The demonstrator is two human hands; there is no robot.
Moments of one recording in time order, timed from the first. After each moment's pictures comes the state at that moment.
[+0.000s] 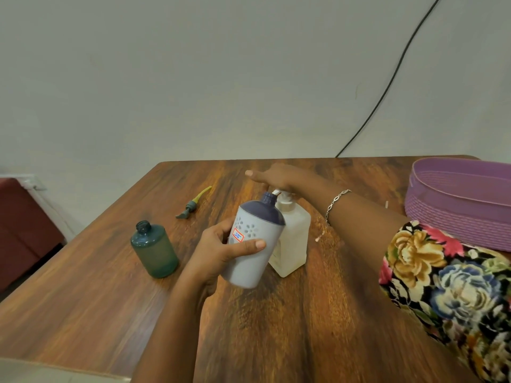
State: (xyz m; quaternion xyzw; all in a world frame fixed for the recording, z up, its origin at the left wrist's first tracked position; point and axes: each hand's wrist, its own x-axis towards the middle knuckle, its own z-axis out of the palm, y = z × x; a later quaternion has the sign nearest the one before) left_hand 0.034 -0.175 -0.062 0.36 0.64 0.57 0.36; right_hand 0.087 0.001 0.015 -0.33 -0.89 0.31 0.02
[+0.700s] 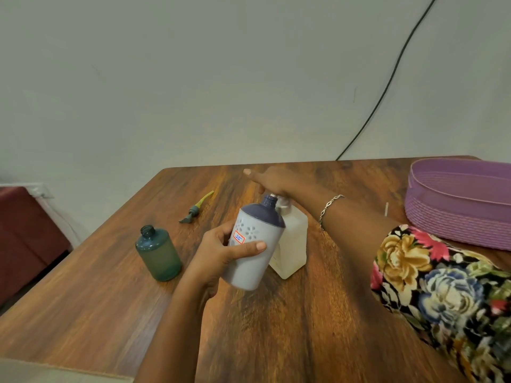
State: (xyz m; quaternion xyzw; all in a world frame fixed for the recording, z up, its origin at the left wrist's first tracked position) left_hand 0.036 -0.179 -0.062 0.36 0.65 0.57 0.35; right_hand 0.081 -0.004 0.005 -0.33 -0.90 0.28 0.04
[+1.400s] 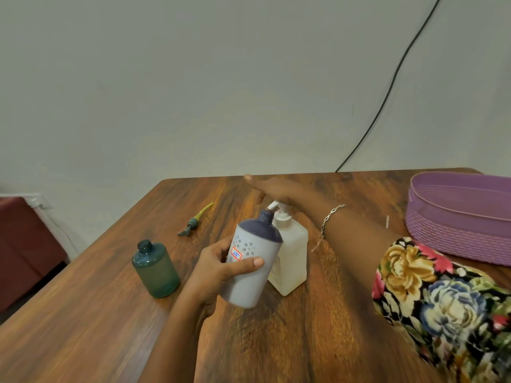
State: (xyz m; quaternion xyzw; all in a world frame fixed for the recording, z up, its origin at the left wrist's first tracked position) left_hand 0.031 -0.176 -0.063 0.35 0.66 0.57 0.35; right_hand 0.086 0.000 0.016 -0.33 -0.87 0.37 0.03
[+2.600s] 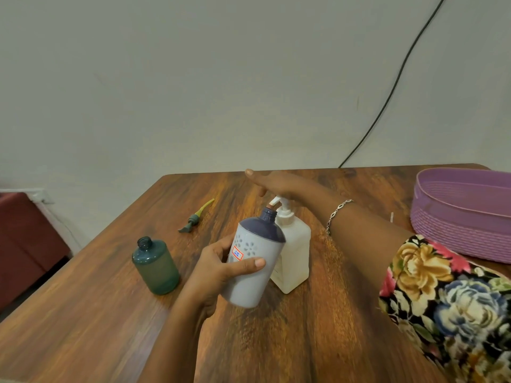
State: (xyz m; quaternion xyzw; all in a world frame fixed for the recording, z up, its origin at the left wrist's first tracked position) left_hand 0.031 -0.179 -0.063 0.35 0.65 0.57 0.36; right_hand 0.085 0.001 0.022 -0.33 -0.87 0.36 0.03
